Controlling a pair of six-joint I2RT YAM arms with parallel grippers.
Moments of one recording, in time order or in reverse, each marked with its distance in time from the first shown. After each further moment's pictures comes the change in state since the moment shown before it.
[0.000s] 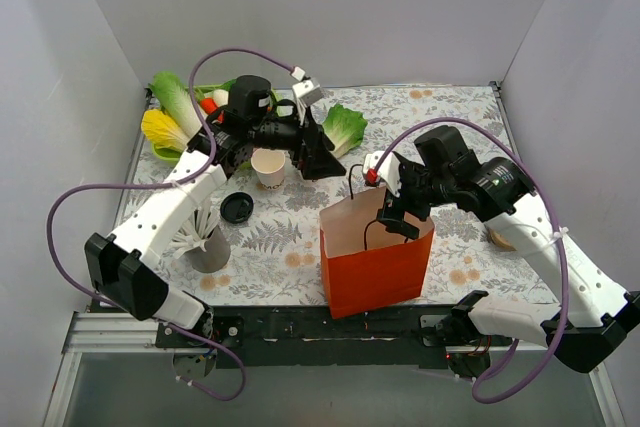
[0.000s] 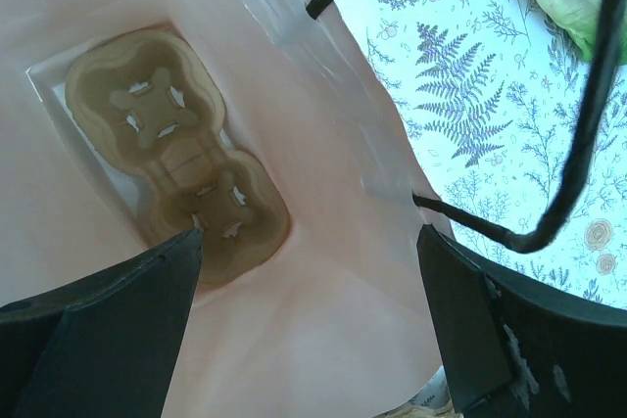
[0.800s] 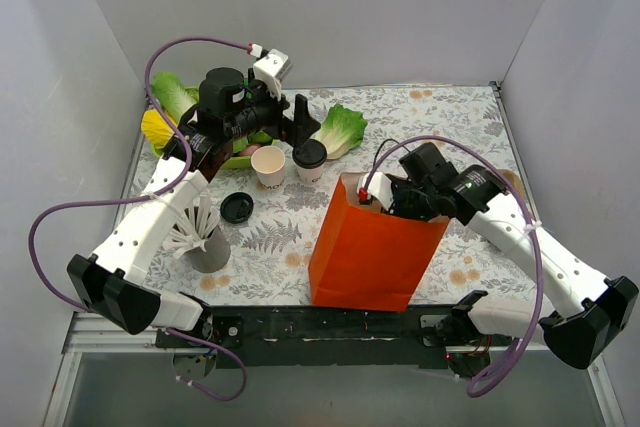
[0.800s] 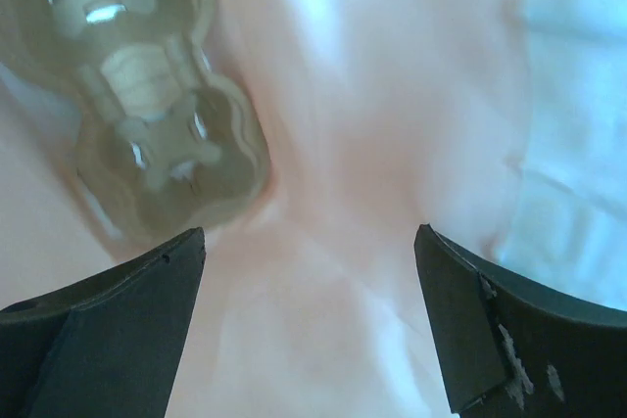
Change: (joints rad) left arm 0.043 -0.086 0.010 0.037 -0.590 0.016; right arm 0.000 0.016 -0.213 0.042 0.025 -0.027
